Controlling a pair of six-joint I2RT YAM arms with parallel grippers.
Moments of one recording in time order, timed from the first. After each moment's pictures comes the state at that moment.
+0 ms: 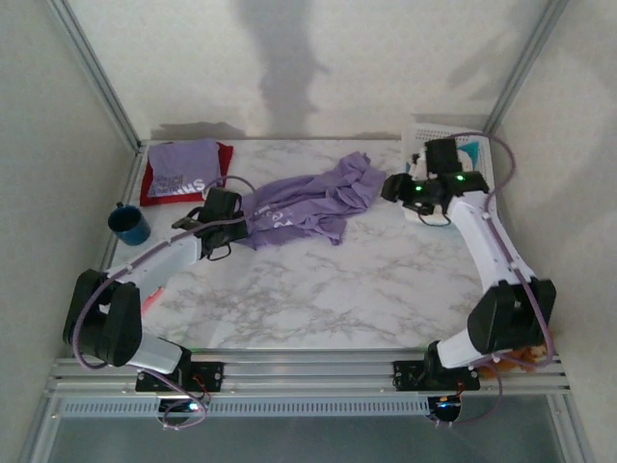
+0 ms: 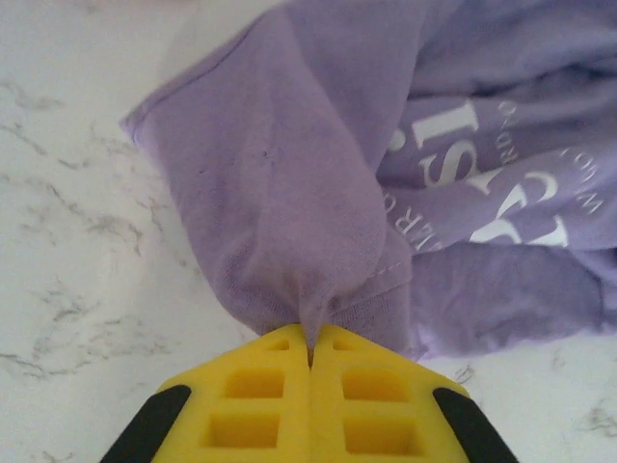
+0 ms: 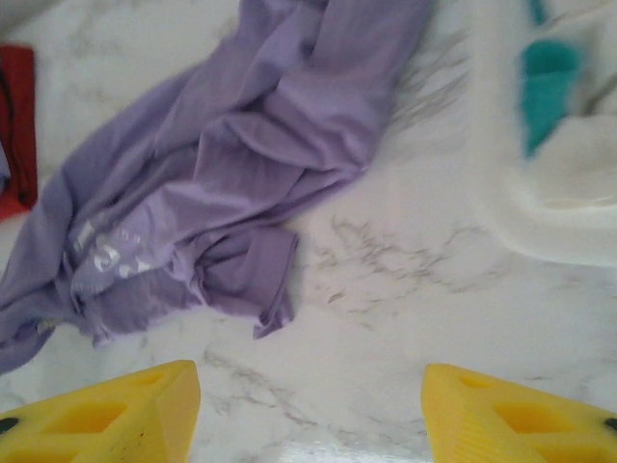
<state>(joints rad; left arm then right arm) -0.32 1.45 0.92 -0.38 -0.15 -0.55 0.20 1.53 1.41 -0.86 -0.27 0.42</state>
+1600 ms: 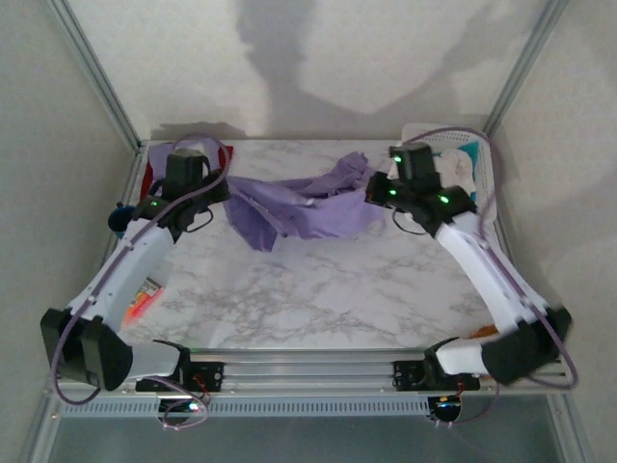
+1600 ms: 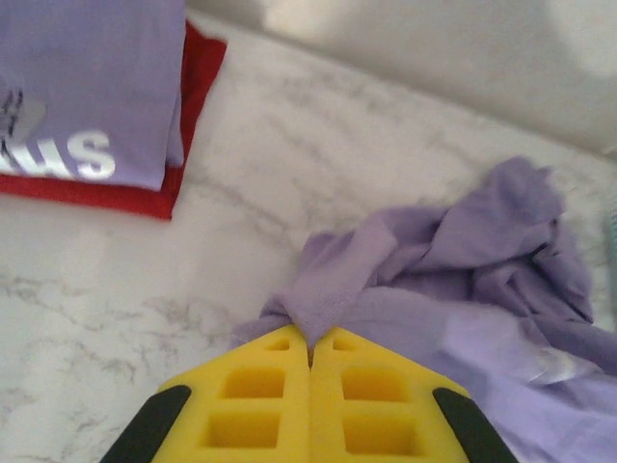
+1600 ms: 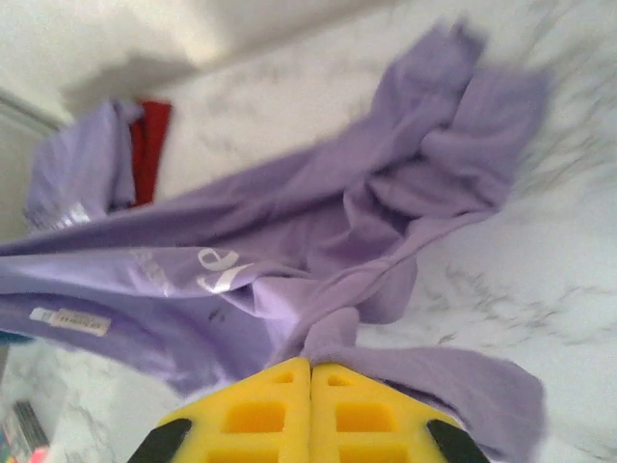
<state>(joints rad) -0.23 1.29 1.23 -0.52 -0.06 -0.49 0.46 1.26 1.37 -0.74 -0.01 0.56</state>
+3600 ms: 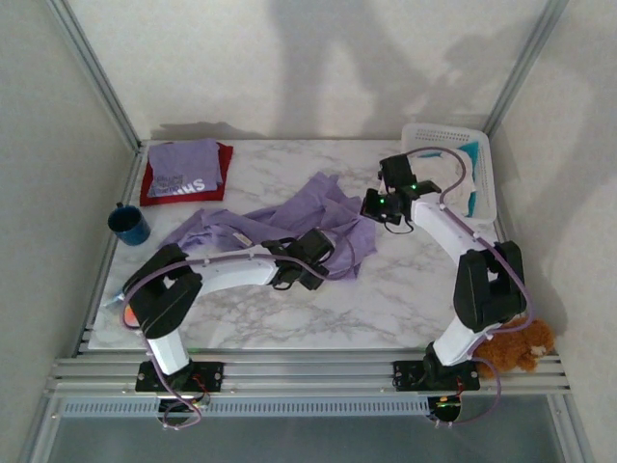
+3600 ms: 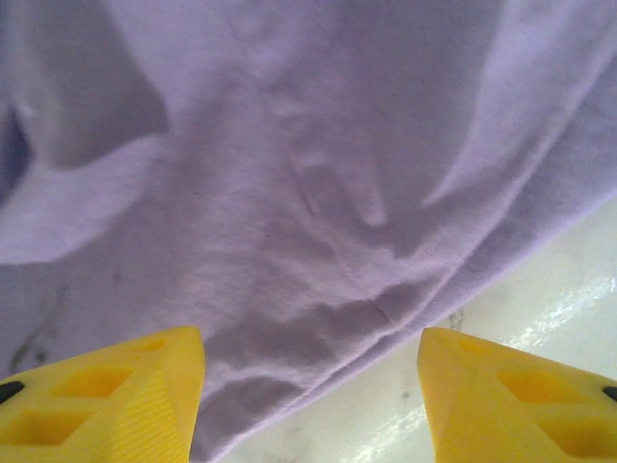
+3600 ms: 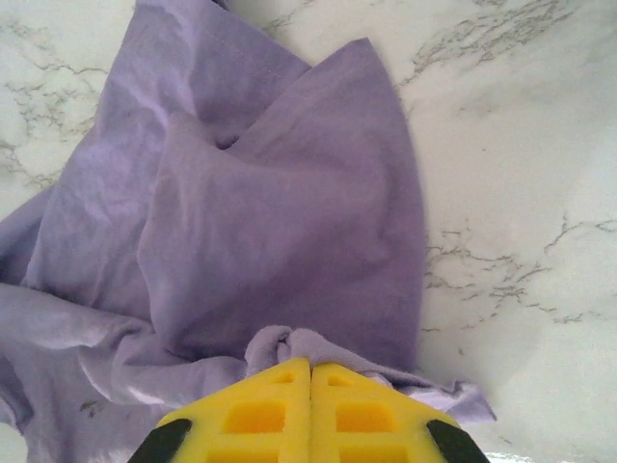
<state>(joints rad) -0.90 1.77 1.10 -0.42 -0.19 -0.20 0.33 1.66 1.29 -0.63 -0.17 0.53</state>
